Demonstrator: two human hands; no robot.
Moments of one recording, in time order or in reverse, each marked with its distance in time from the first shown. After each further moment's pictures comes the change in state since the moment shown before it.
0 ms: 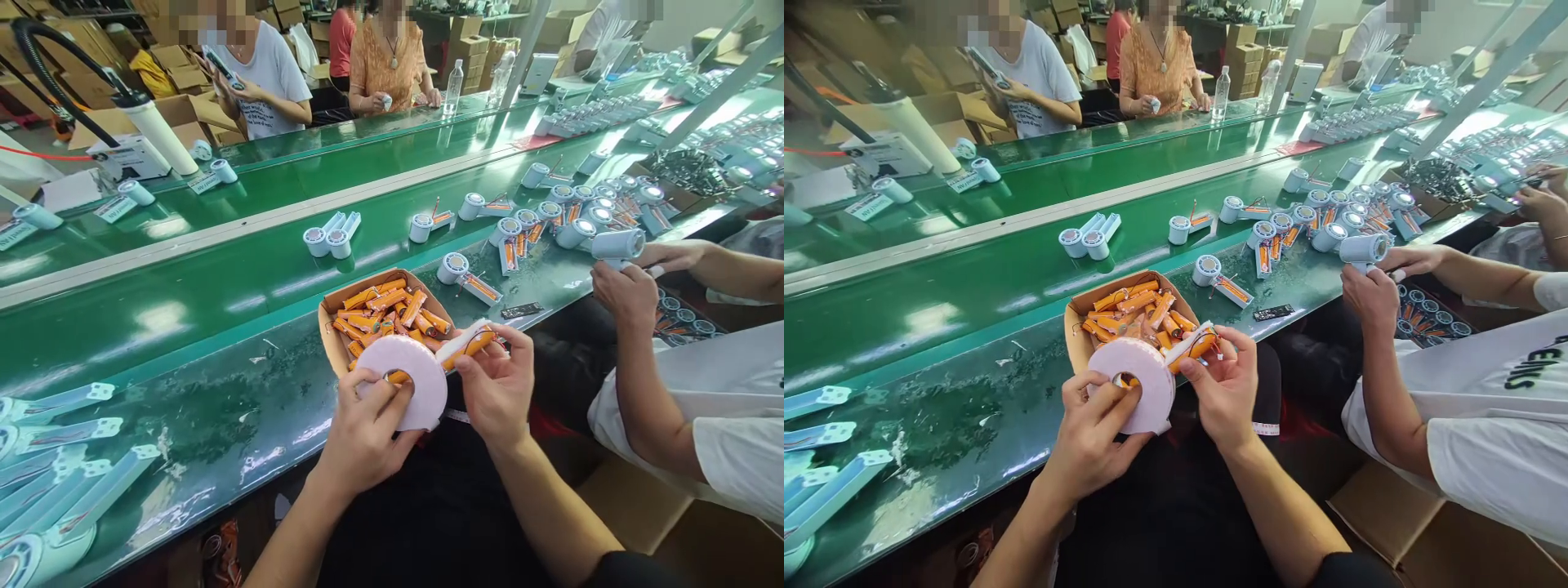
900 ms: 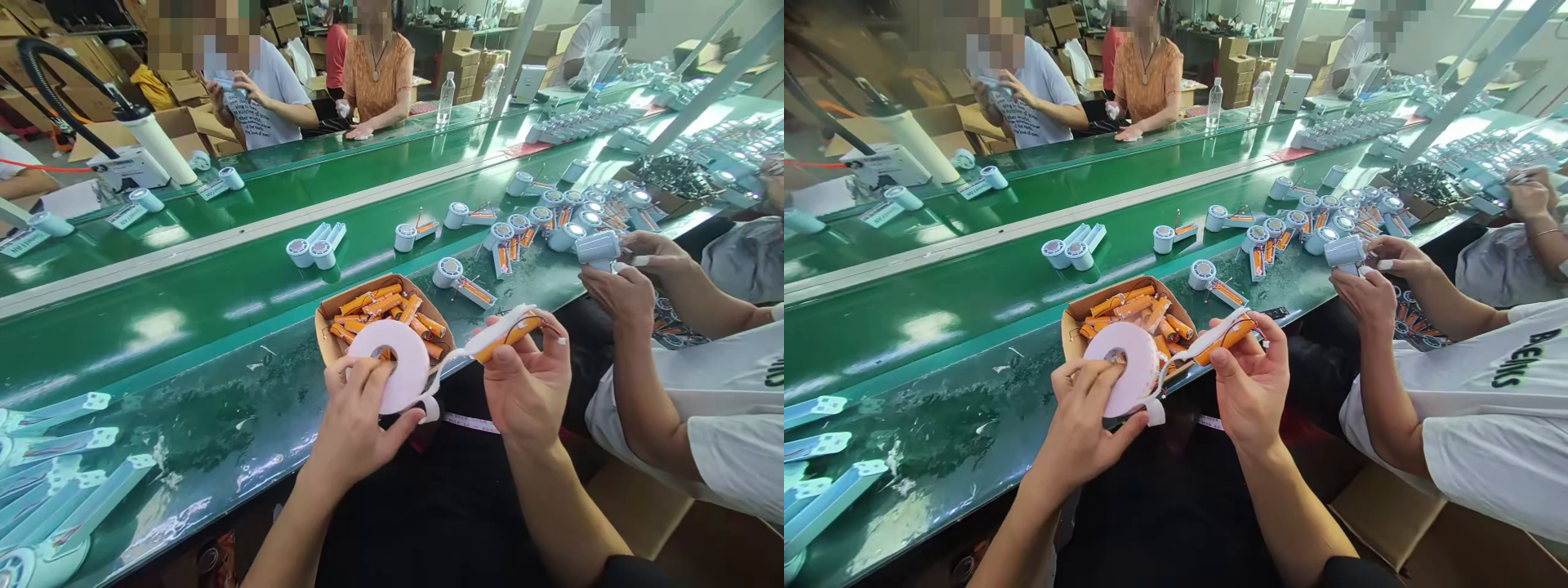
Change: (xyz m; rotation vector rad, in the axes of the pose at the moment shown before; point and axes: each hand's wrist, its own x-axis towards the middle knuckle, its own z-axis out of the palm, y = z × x) left_hand 0.013 -0.021 -0.009 0.097 -0.037 -0.146; right_hand 0.010 -0.030 -0.007 0.112 0.072 -0.009
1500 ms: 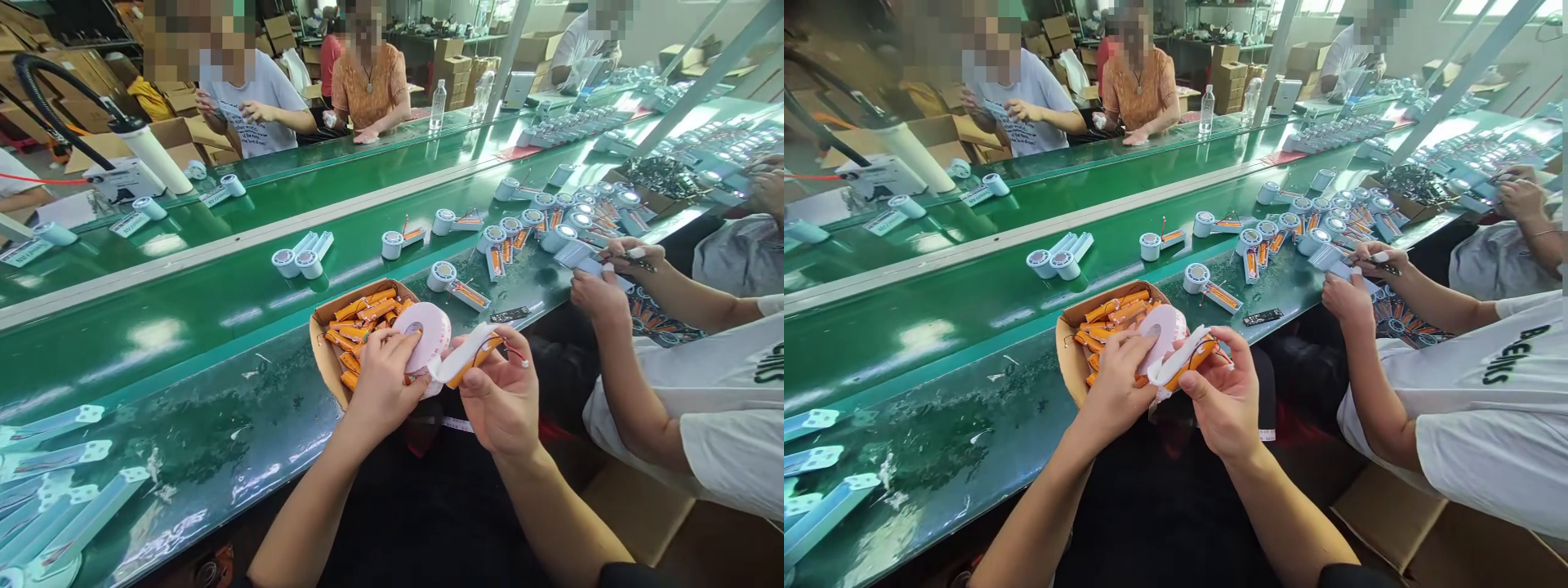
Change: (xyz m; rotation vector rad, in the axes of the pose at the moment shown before) left_hand 0.050 0.001 0.043 -0.263 -0.181 -0.120; right_hand -0.017 0.008 0.003 0.074 -0.147 0.149
